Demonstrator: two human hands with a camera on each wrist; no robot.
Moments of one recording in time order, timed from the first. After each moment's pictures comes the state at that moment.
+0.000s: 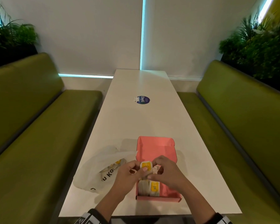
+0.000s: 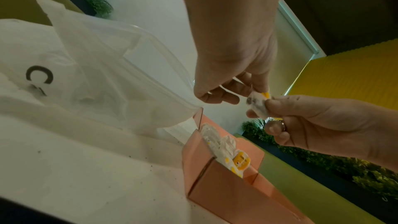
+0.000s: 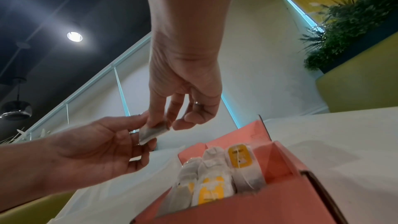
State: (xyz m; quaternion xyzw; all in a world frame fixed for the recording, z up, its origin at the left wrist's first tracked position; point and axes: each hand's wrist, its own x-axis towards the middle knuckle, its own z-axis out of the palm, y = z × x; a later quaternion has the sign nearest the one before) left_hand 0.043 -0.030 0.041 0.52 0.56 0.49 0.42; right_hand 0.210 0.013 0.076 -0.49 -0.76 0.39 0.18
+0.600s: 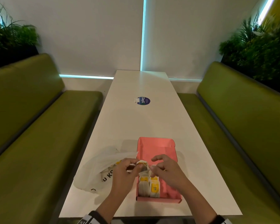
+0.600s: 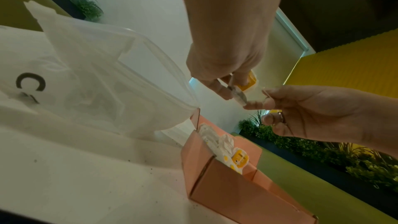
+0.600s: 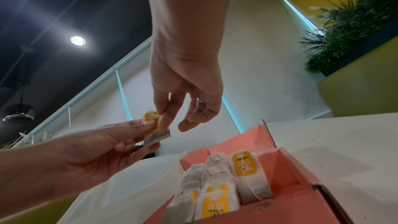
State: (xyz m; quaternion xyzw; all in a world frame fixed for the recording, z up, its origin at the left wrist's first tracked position) left_hand 0.041 -0.026 0.031 0.49 0.59 0.56 0.31; right_hand 0.209 0.013 0.080 -0.50 -0.74 0.40 0.21
